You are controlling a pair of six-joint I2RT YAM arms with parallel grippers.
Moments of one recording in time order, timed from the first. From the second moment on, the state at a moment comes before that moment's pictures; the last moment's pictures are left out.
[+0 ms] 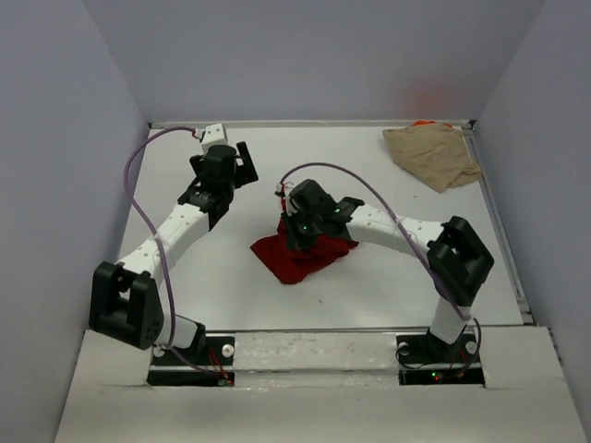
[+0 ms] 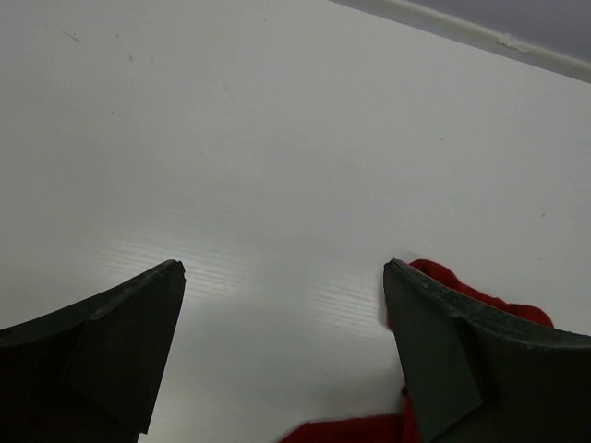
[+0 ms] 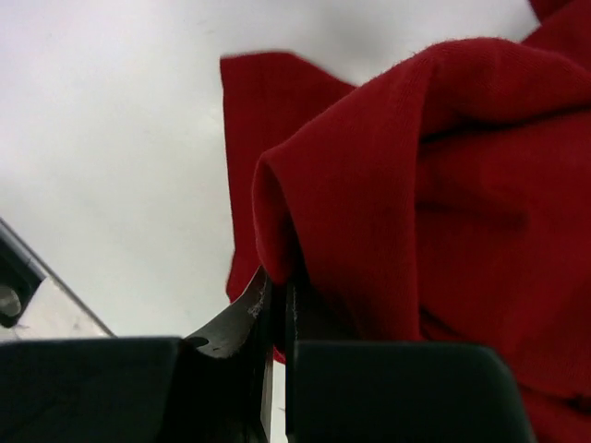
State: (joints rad) left arm -0.35 1.38 1.03 -0.11 -0.40 -0.42; right arm 0.80 1.75 1.29 -0.40 -0.17 0.28
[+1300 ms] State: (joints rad) left arm -0.43 1.35 1.08 -0.33 -0.35 -0.38; right arm 0.39 1.64 1.21 -0.43 -0.08 0.27
